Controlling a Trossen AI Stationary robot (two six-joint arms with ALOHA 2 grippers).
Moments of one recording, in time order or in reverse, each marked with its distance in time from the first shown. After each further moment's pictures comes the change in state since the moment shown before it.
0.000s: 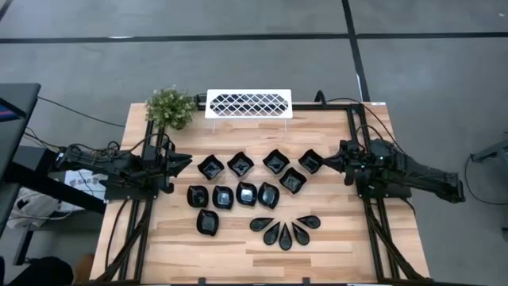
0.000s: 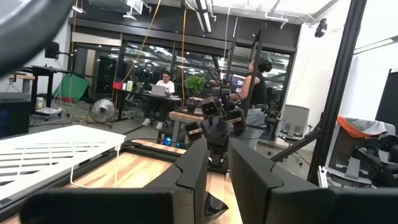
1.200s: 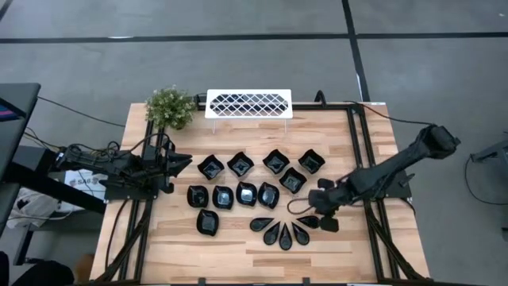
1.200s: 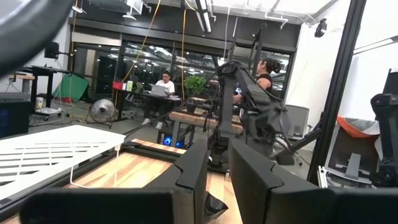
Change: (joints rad) left arm 0.000 0.000 0.000 -0.001 0.000 0.000; right arm 0.714 1.155 0.478 -0.237 0.145 0.126
